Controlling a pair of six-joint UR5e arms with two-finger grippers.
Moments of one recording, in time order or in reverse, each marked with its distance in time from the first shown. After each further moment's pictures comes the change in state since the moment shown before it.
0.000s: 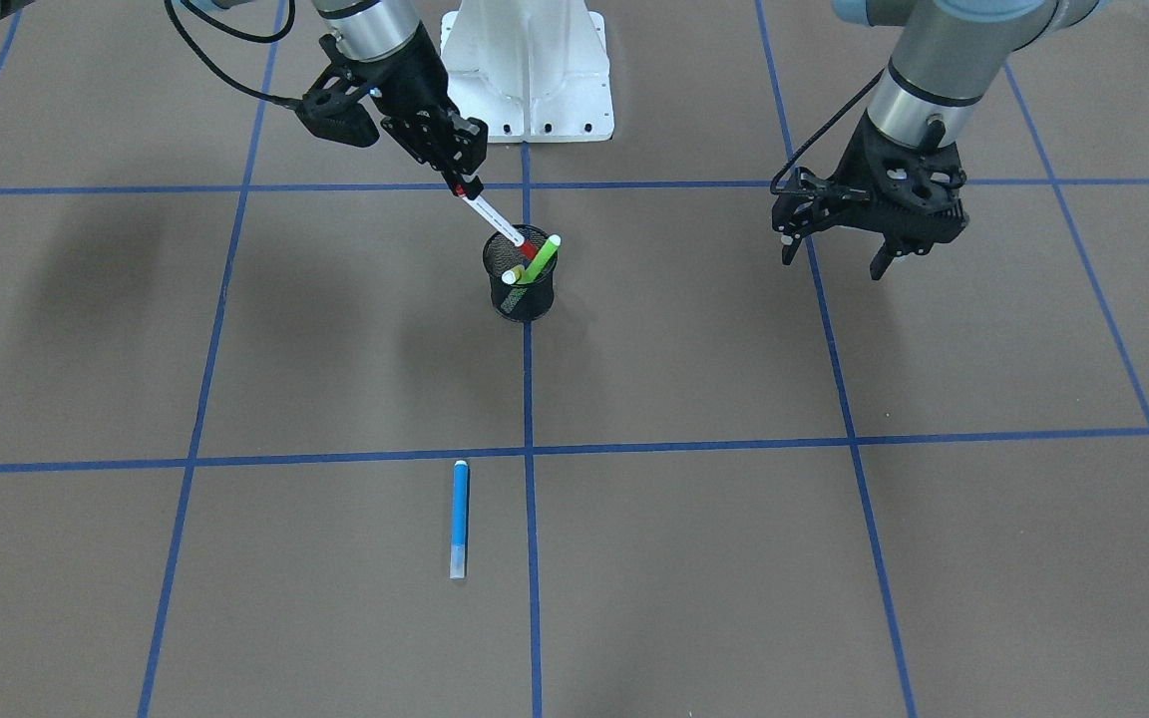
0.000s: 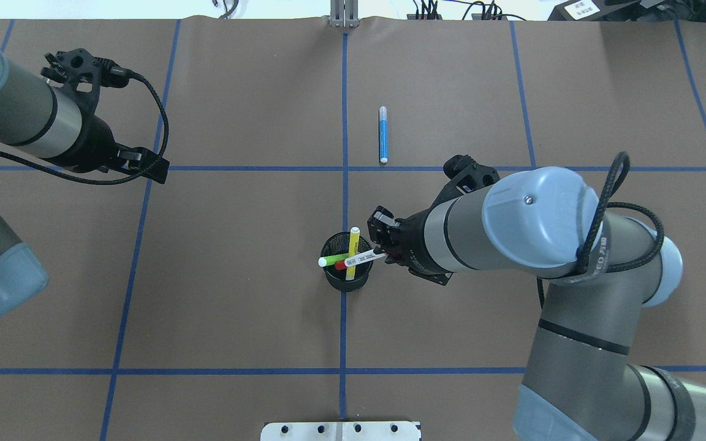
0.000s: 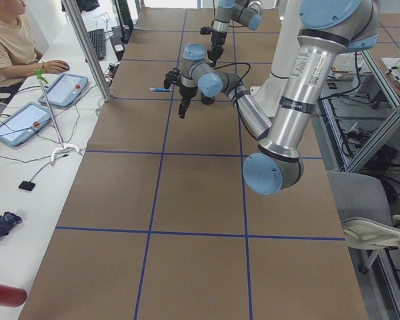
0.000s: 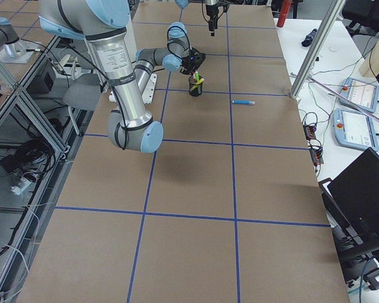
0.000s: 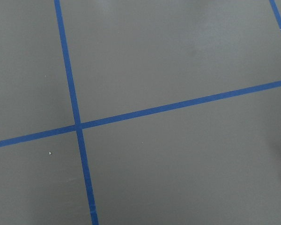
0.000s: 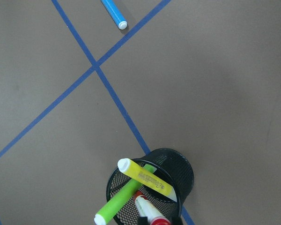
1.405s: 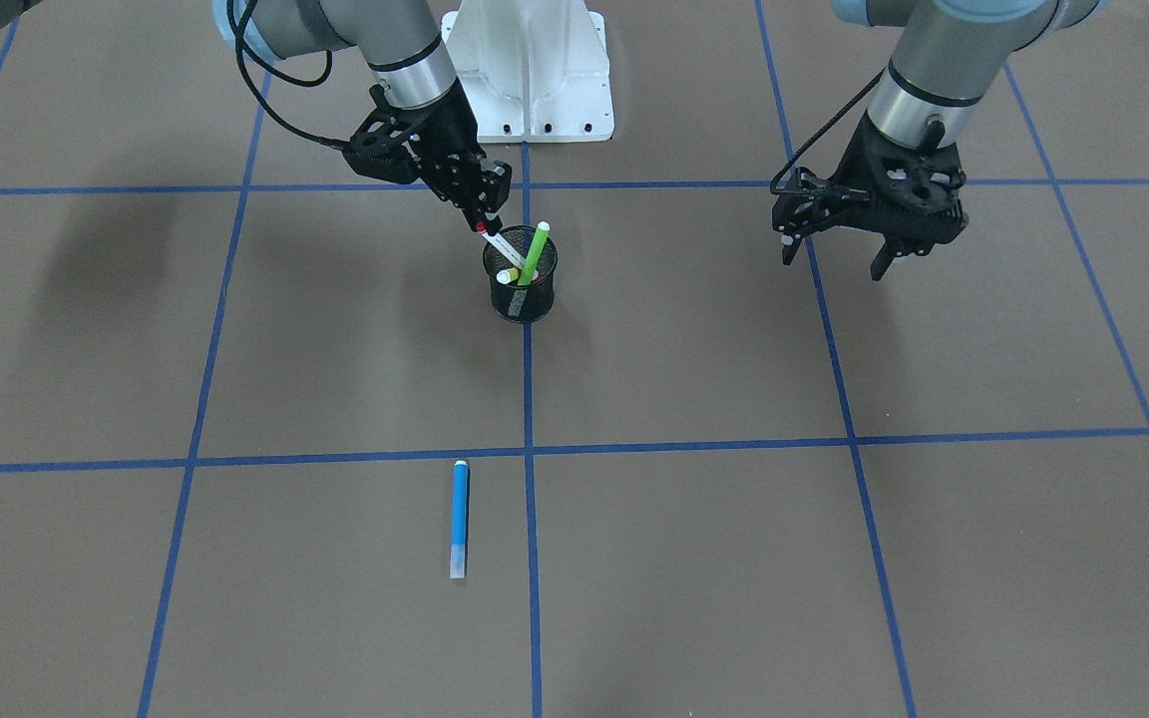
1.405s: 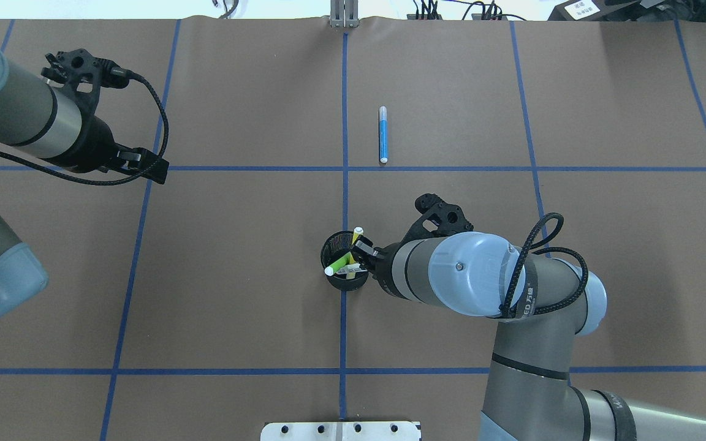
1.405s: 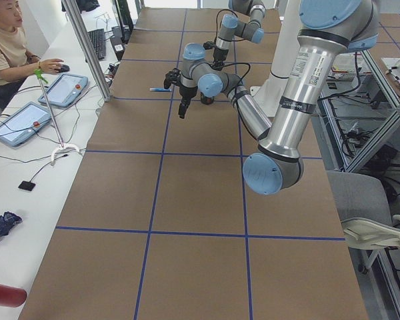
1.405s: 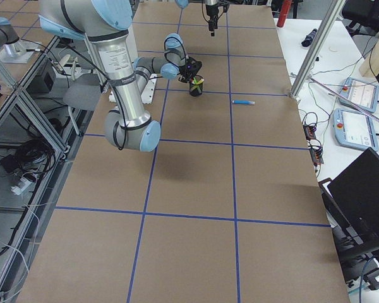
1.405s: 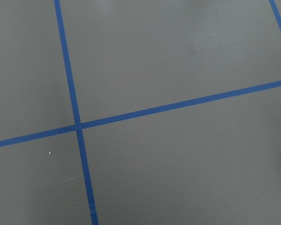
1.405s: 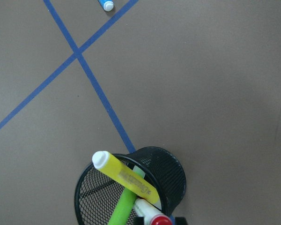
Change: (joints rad) left arm 0.000 0.001 0.001 0.000 0.001 0.012; right arm -0.119 -0.004 -0.174 0.151 -0.205 0.009
